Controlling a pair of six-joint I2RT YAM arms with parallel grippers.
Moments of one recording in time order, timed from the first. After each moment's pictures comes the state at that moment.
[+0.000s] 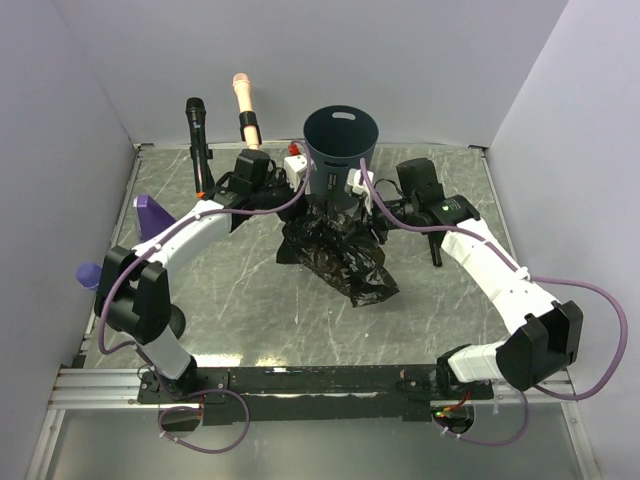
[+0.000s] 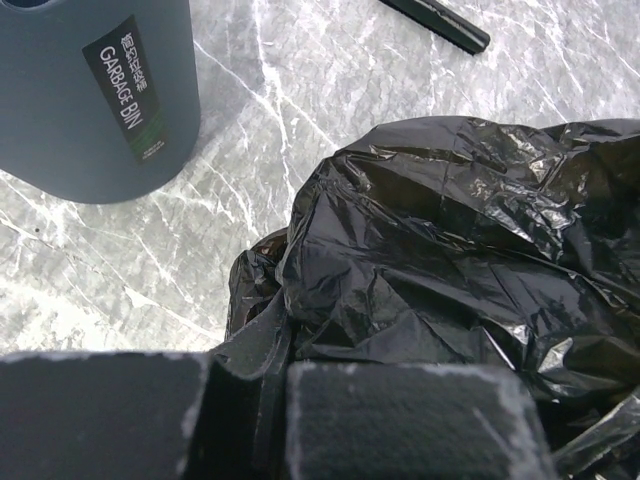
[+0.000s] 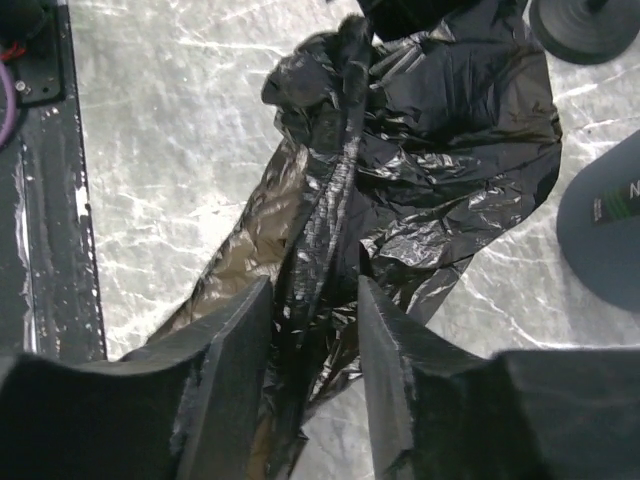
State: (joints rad) left arm -0.47 1.65 1.31 -0.21 0.61 0.16; right arm 0.42 1.33 1.26 -0.66 -0.79 -0.56
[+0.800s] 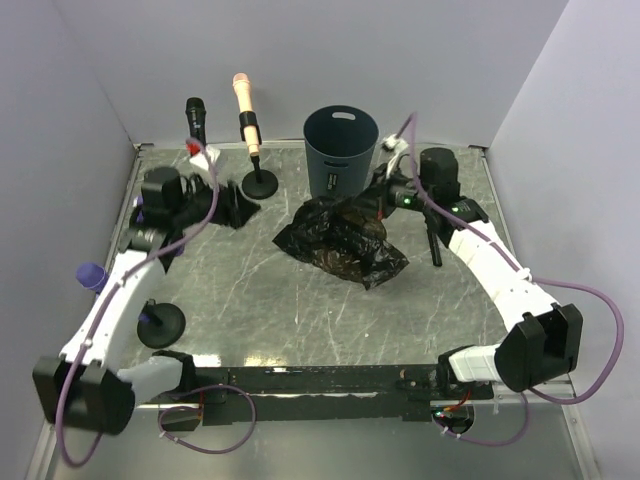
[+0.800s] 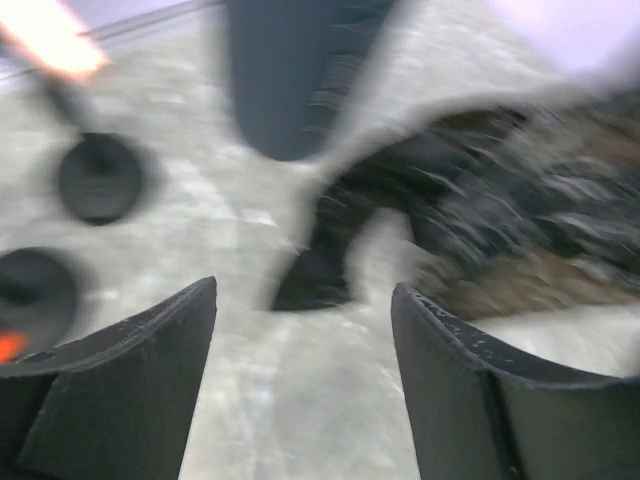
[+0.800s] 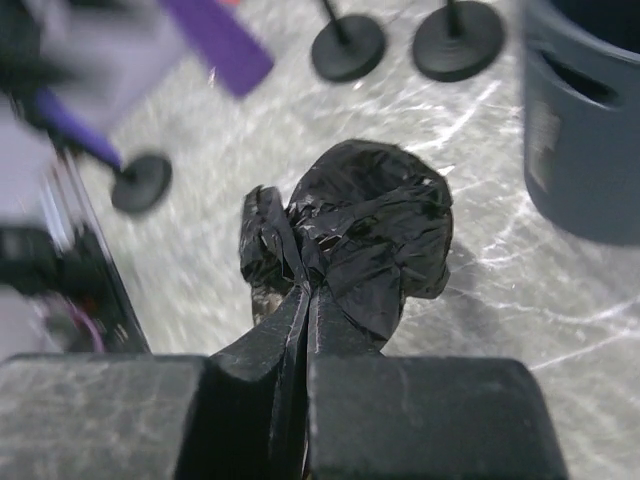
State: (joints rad) left arm -0.17 1.15 1.06 -0.23 0.52 -0.05; right arm 0.32 1.32 1.19 -0.27 -0.72 0.08
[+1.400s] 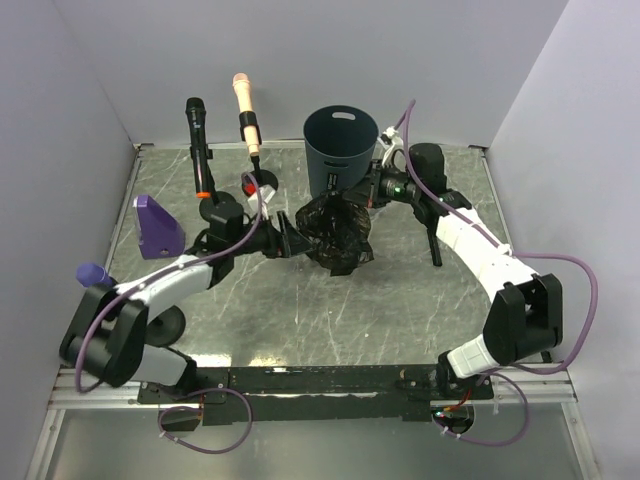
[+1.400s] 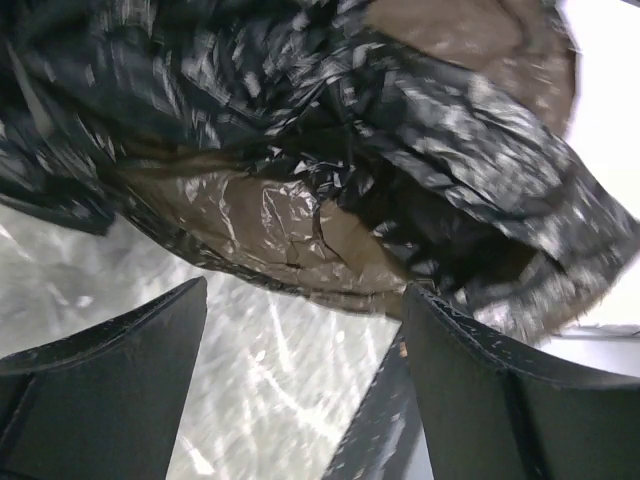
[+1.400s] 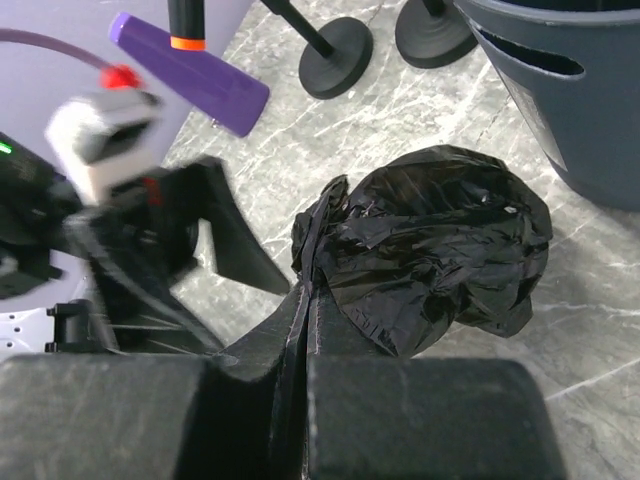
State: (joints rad) left arm -0.45 1.37 0.72 0.30 0.63 -0.67; right arm 0.30 1.46 1.20 -0.13 -0.67 0.39
